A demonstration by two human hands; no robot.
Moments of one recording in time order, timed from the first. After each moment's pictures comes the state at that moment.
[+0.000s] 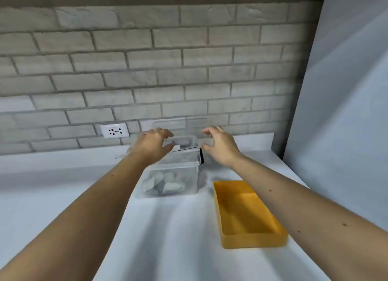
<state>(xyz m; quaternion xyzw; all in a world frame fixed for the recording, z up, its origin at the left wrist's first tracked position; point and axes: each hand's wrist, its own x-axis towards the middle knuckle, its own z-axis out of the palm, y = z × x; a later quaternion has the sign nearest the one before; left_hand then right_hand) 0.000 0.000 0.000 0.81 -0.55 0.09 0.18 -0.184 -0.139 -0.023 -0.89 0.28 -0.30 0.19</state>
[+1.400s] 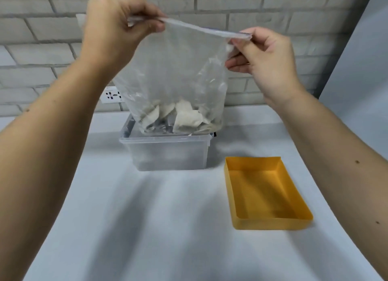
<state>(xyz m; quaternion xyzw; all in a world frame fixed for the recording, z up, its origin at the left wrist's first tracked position) 0.031 0.015 0.118 0.61 -0.61 0.25 0.43 -0.187 -0.127 0.074 -0.70 0.15 -0.50 0.48</state>
